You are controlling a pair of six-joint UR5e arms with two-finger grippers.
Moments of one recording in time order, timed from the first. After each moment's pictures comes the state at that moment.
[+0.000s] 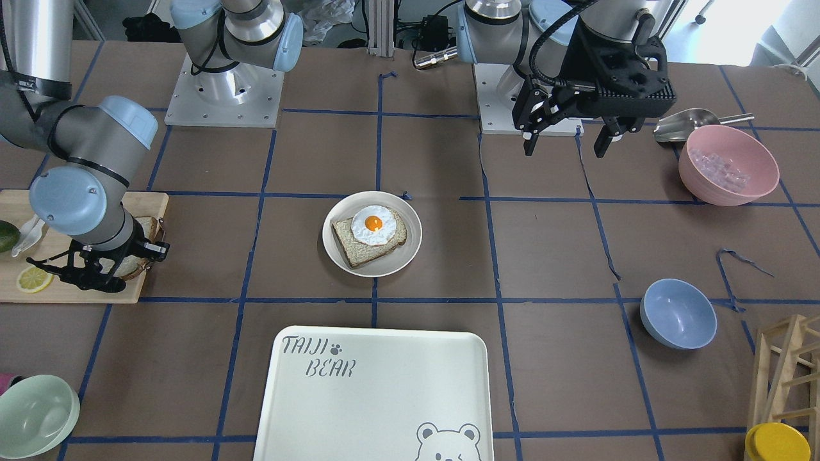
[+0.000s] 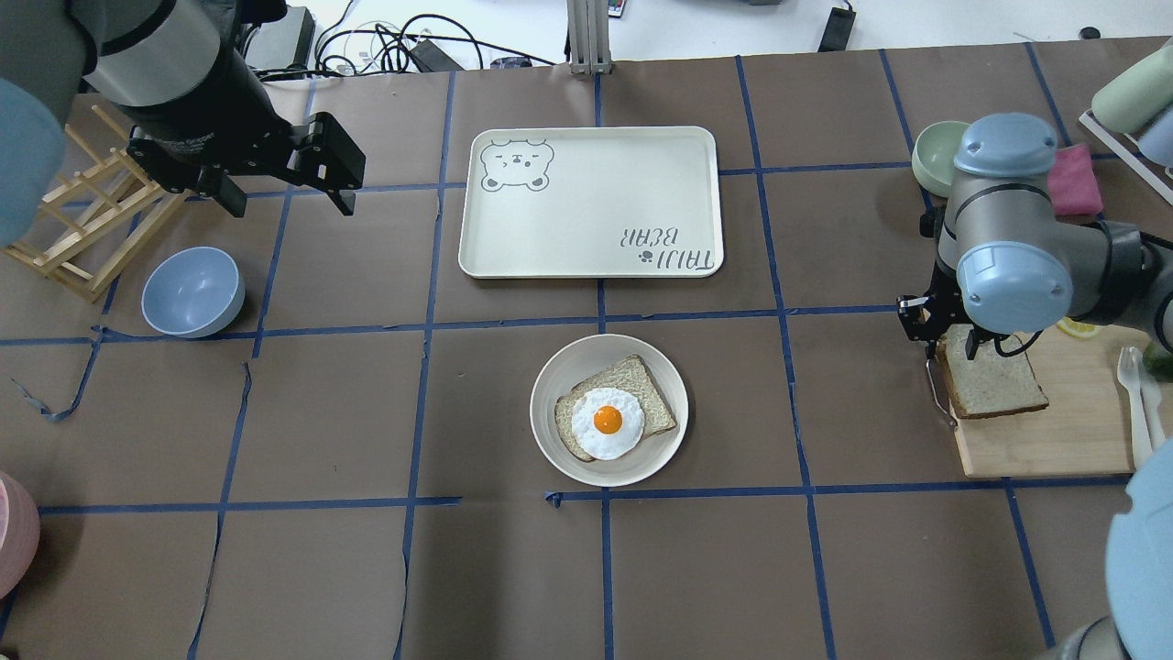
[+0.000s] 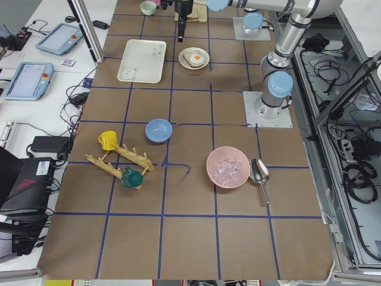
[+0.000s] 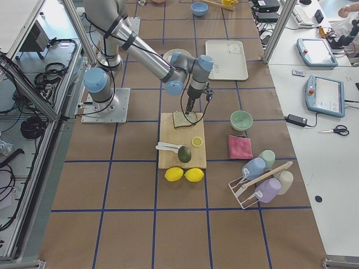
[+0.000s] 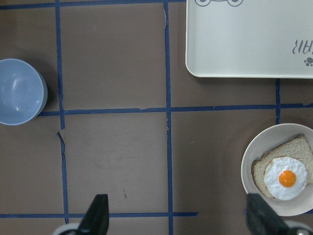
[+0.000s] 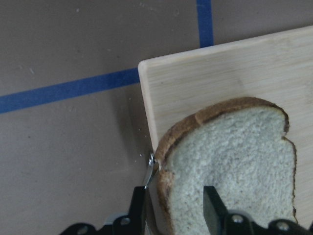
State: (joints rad) left arm -1.58 -1.51 -1.57 -1.53 1.59 0.01; right arm 1.30 -1.25 1.98 -2.13 -1.84 -0.06
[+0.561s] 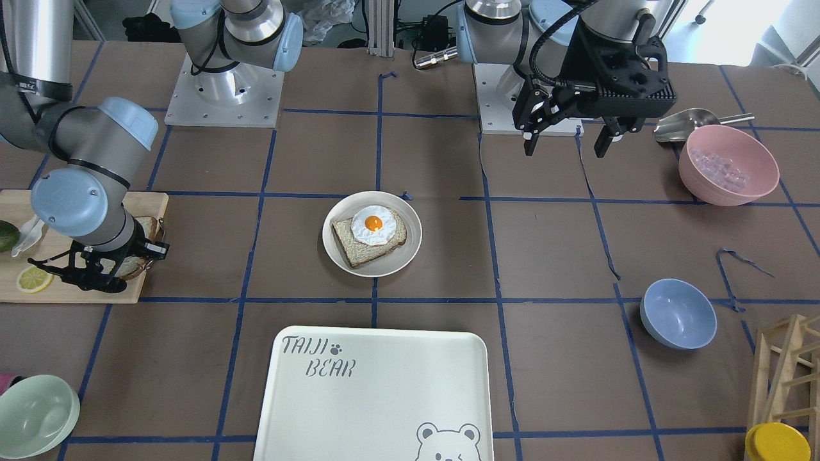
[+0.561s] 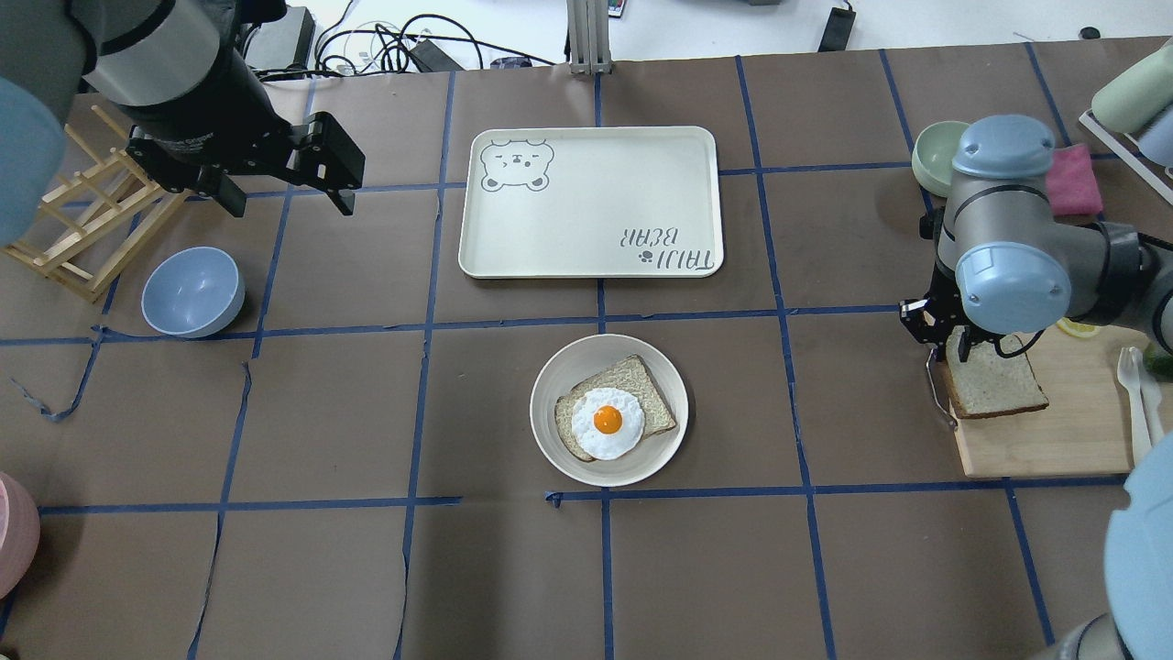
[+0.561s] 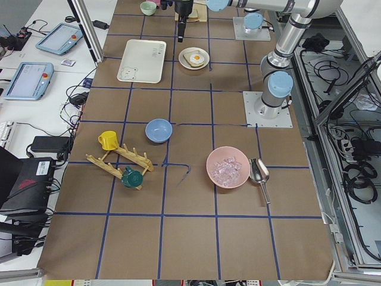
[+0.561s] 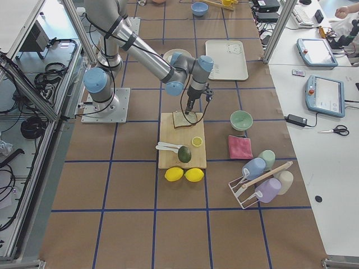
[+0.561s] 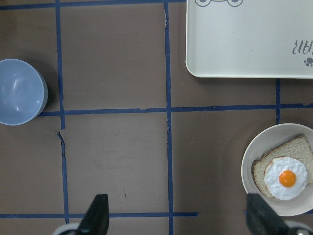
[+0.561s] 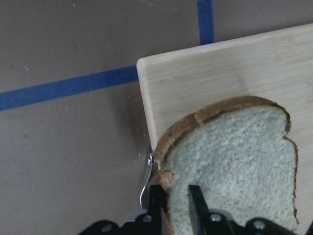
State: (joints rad) left arm -1.58 -1.51 -1.57 -1.53 1.60 0.01; right arm 1.30 -1.25 1.98 -2.13 -1.84 -0.06
